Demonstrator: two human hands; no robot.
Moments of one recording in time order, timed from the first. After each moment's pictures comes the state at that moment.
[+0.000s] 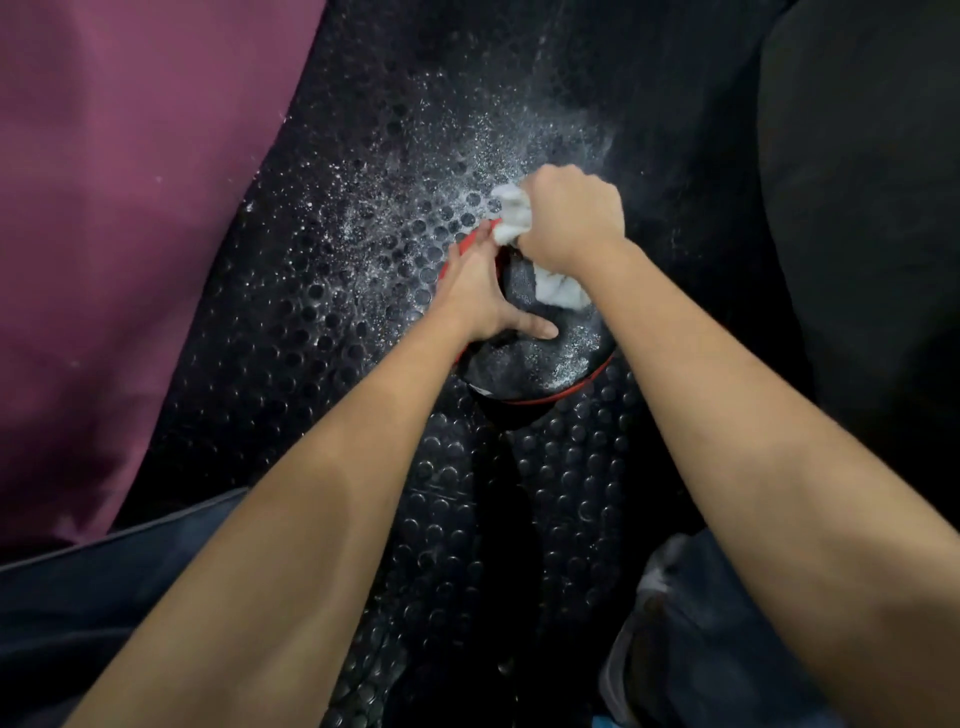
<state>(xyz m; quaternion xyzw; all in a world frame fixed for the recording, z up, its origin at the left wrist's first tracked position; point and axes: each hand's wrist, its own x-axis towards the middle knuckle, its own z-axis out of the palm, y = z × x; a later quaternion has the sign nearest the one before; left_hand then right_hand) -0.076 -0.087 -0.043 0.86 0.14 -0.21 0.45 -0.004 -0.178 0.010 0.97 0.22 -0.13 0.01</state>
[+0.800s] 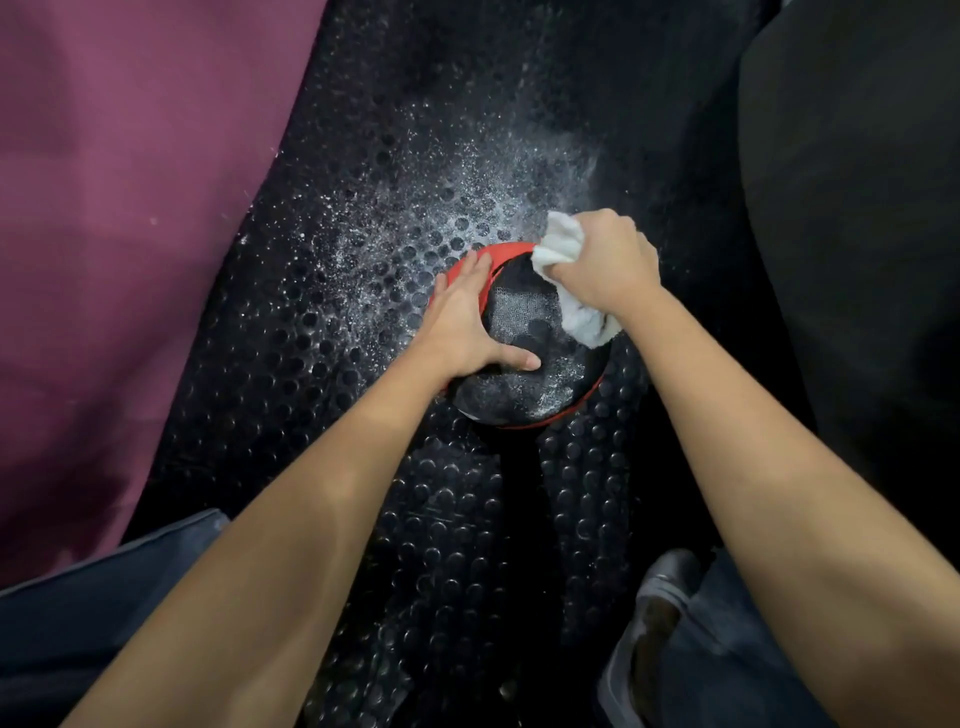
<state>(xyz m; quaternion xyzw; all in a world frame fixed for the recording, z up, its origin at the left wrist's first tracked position) -0.079 -0.087 -0.048 0.87 0.11 -0.21 0.43 -0.002 -0.227 0.005 0.98 0.09 -0.15 -0.12</state>
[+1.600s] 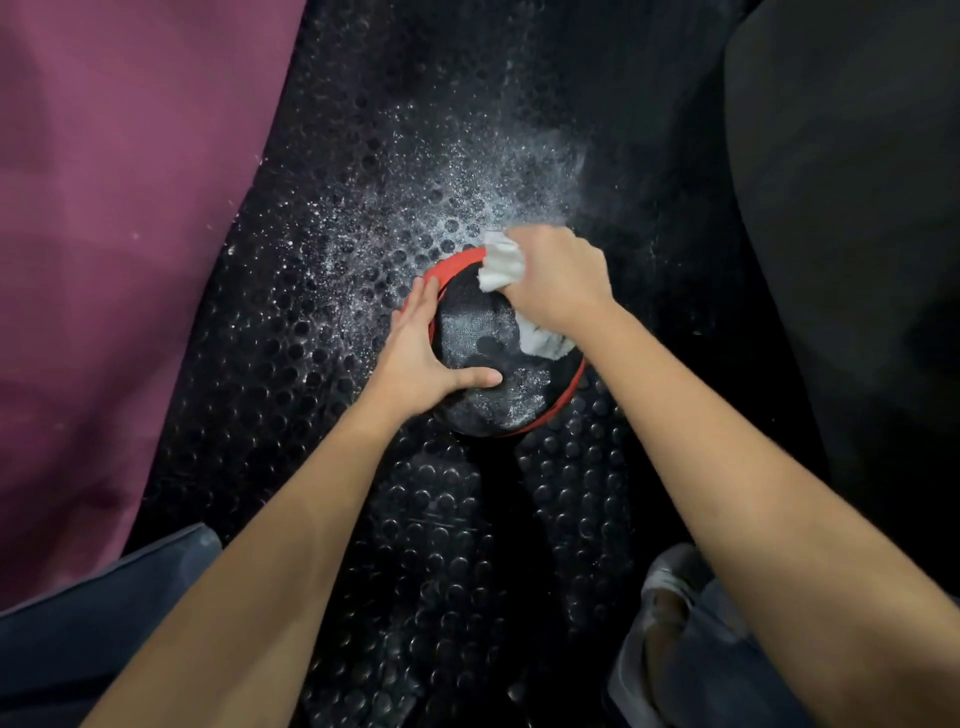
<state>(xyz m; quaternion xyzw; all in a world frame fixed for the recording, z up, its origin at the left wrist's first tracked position) -0.111 -0.063 -0.063 0.84 0.15 -0.18 0.49 -0.018 -0.202 0.001 0.97 0.16 -0.15 -0.11</state>
